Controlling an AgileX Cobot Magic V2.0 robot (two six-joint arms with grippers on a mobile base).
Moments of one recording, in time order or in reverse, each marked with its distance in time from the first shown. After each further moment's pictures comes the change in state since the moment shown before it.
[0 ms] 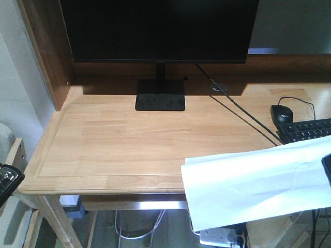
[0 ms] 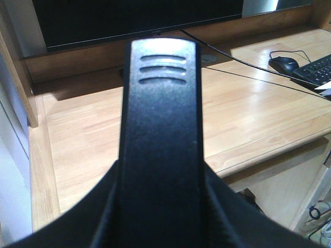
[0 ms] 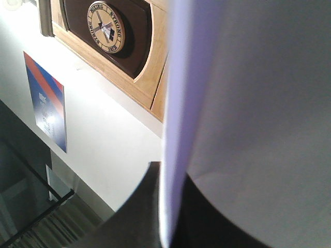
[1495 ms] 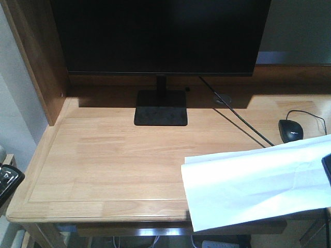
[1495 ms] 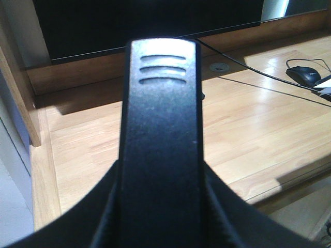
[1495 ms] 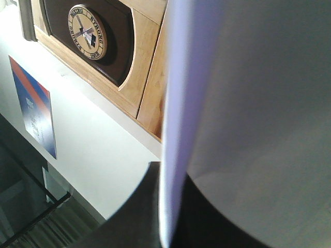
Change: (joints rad) left arm 0.000 0.000 0.000 0.000 0.000 0.000; right arm 0.000 0.000 0.000 0.000 0.000 0.000
